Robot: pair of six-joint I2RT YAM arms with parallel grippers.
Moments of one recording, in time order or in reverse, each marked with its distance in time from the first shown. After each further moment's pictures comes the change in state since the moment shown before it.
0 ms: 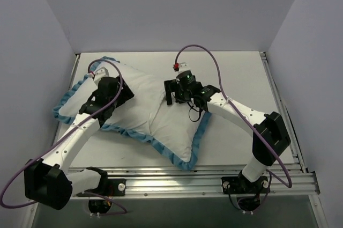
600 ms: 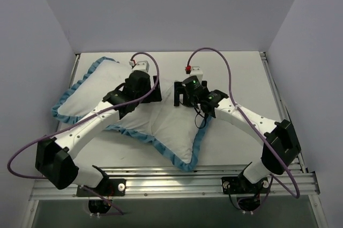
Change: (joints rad) left arm -0.313 0.168 0.306 -0.108 0.025 0.276; right arm 0.003 -0.098 -0.047 -0.079 0.167 0.123
